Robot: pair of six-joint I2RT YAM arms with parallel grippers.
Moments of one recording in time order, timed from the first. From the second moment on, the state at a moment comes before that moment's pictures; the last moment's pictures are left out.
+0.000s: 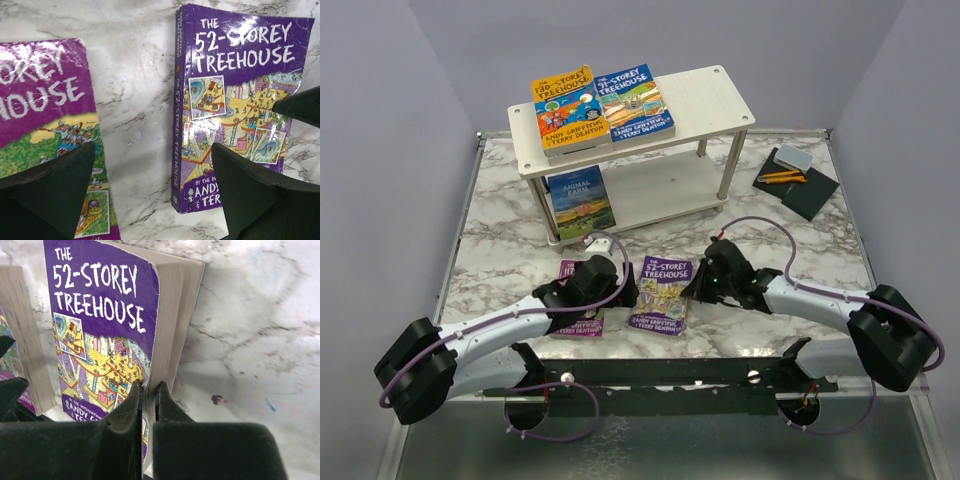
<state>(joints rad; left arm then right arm) -0.87 1.05 0.46 -0.16 -0.22 -0.70 0.73 1.33 0.54 -0.08 -0.04 0.87</state>
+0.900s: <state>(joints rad) -0.80 1.45 0.50 0.32 0.23 -0.76 0.67 1.12 0.33 -0.05 -0.07 0.98</state>
